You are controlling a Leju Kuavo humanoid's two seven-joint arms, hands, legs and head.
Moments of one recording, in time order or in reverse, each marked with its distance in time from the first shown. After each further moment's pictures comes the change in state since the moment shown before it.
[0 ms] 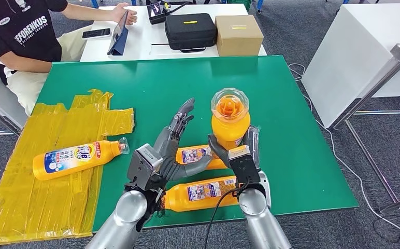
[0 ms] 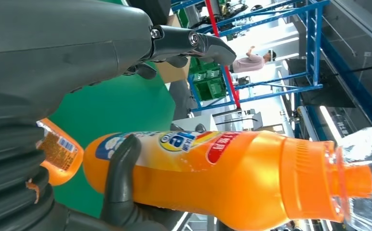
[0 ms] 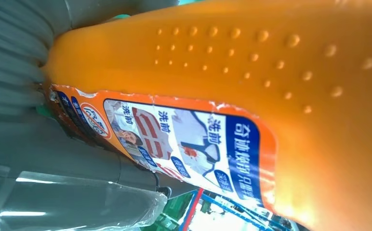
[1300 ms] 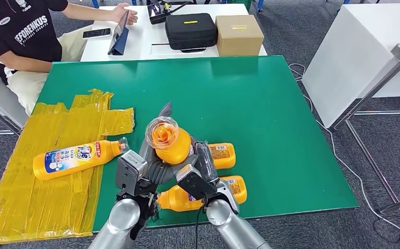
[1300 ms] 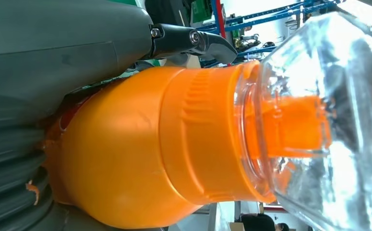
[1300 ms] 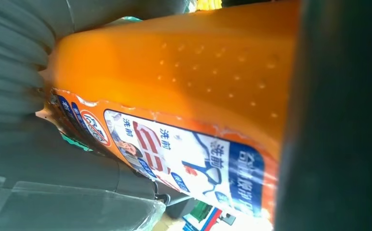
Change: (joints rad) left arm 0.077 0.013 0.051 -0.039 0.004 0.051 -0.029; right arm -0.089 0.022 0.288 0.300 -0.006 0.024 -0.023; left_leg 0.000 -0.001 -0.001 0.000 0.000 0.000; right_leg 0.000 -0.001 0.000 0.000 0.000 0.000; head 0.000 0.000
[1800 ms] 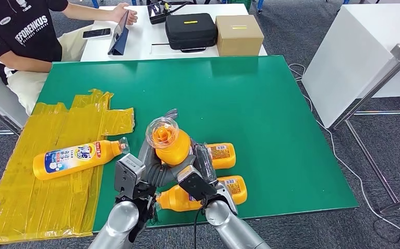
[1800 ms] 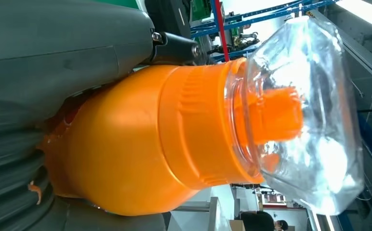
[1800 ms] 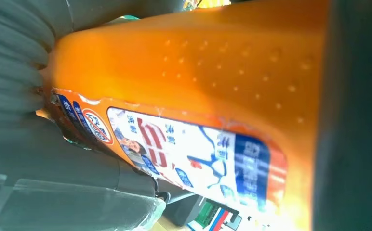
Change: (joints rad) left arm 0.013 0.015 -0.004 -0.013 0.021 0.001 -0.011; right arm -0.008 -0.004 0.020 0.039 -0.070 -0.024 -0.036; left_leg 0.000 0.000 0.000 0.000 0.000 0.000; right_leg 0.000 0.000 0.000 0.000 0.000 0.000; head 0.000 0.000
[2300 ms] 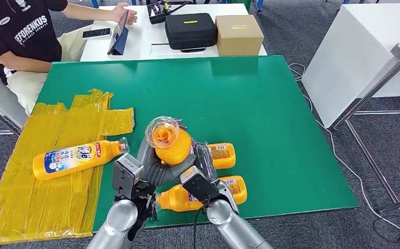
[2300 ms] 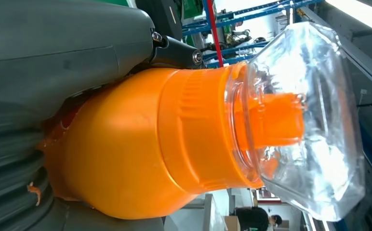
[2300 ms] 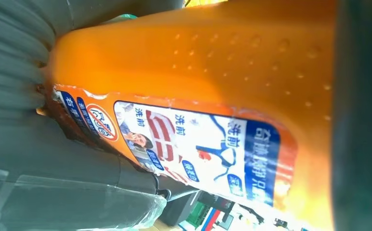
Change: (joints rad) left arm -0.009 0.003 0.002 -0.015 -0.002 0.000 -0.006; right arm 0.003 -0.014 0.000 -0.027 -0.040 -0.014 -0.037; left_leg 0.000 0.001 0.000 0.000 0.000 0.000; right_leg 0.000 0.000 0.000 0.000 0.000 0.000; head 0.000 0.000
